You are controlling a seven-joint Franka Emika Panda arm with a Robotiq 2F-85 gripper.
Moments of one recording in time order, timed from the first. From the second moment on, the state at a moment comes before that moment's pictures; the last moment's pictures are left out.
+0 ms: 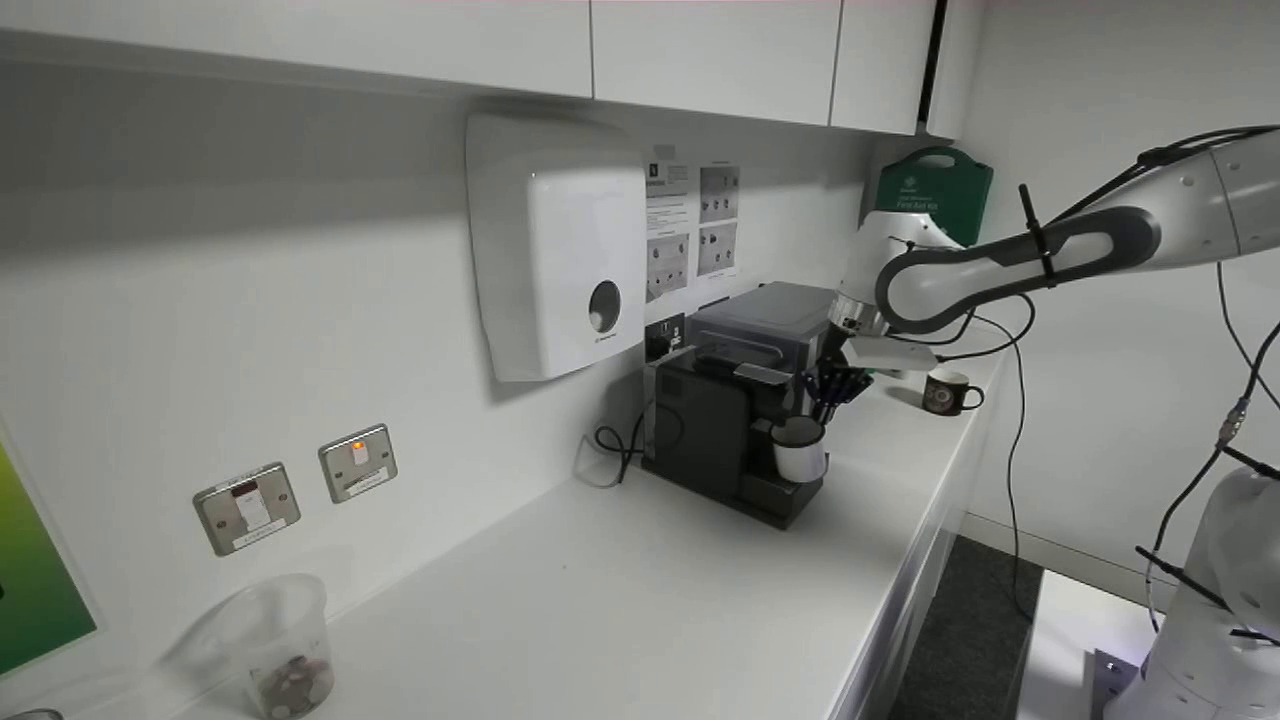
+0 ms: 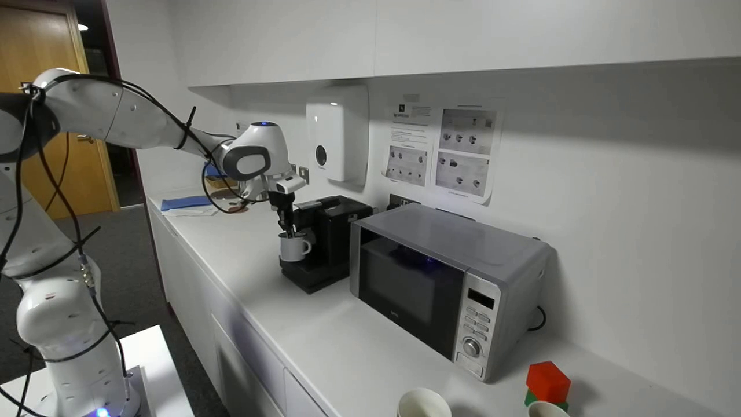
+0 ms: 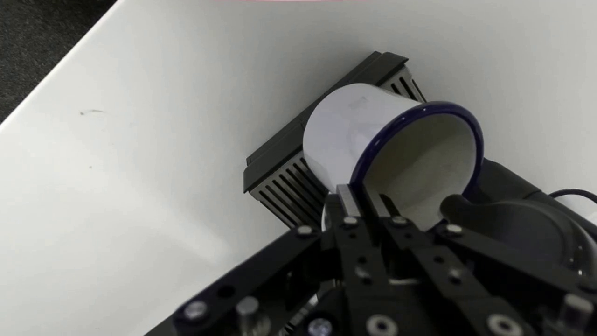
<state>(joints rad) -0.06 -0.29 0.05 -2.30 0.06 2.23 0.61</state>
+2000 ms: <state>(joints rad) -0.06 -0.26 0.05 -2.34 0.11 2.29 0.57</state>
